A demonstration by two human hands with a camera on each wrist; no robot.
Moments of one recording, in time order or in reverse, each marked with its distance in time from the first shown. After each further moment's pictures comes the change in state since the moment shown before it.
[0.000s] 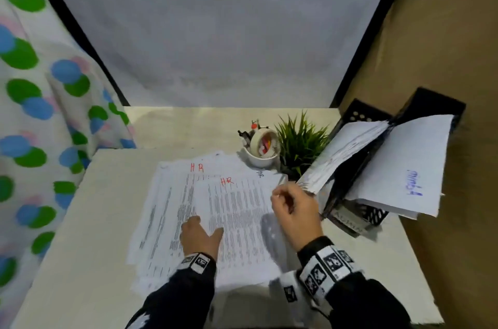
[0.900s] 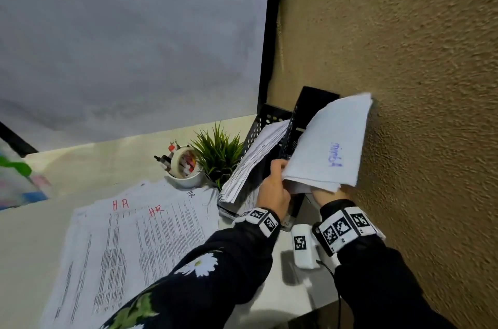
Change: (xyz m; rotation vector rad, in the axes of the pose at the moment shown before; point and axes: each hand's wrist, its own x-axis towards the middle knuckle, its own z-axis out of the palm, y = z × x) left_hand -0.152 0.251 0.106 -0.155 -0.441 0.887; right_hand 0.030 0.061 -0.179 0.072 0.434 0.666
